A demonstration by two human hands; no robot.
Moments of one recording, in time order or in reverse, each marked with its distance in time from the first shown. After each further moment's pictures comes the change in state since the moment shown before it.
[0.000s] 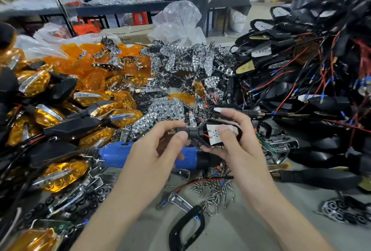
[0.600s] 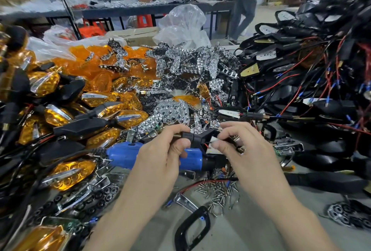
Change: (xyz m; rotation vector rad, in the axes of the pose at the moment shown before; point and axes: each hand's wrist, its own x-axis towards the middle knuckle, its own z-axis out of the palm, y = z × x) left_hand -0.003 -0.009 0.001 0.179 0.037 0.057; right_hand 0.003 -0.010 -0.011 -0.804 -0.020 -0.182
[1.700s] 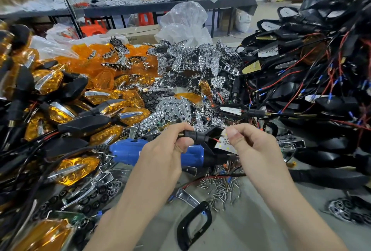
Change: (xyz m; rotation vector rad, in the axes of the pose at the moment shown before) left_hand -0.005 0.017 -0.004 0.104 -0.026 0.017; right_hand -0.003 -0.015 -0.008 0.229 0.023 0.228
